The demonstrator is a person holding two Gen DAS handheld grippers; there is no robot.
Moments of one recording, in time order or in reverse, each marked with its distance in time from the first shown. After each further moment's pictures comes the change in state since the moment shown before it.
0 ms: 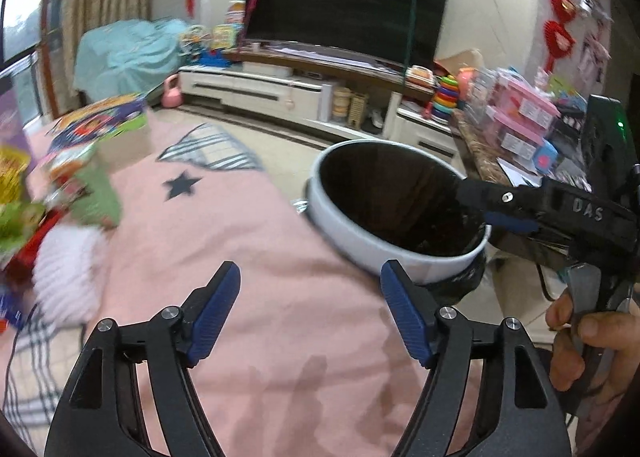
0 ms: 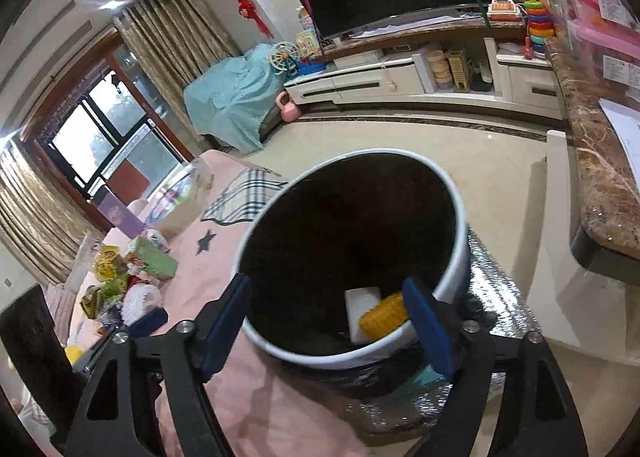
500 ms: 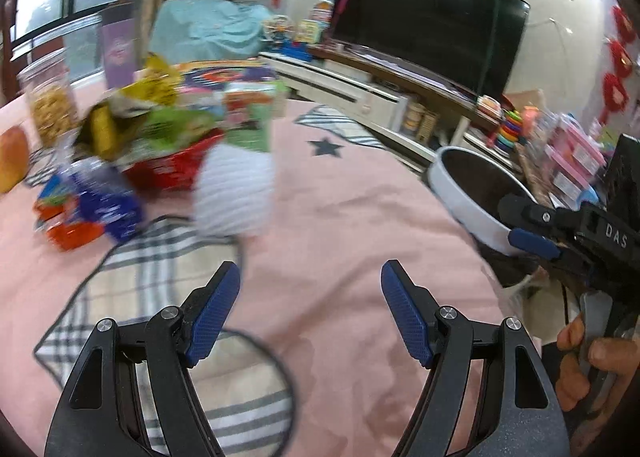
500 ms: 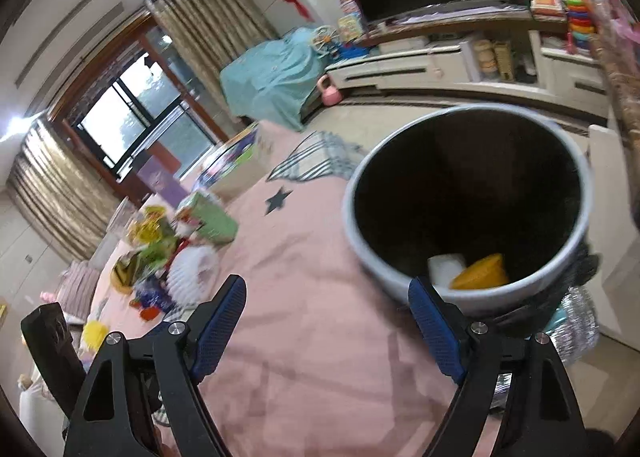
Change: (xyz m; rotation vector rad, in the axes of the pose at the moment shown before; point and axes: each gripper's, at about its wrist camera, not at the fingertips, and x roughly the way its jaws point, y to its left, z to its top) left arm -0.055 0.095 -0.050 -0.201 -0.018 0.163; right arm 0.025 0.077 -0.042 -0.052 0.056 0.119
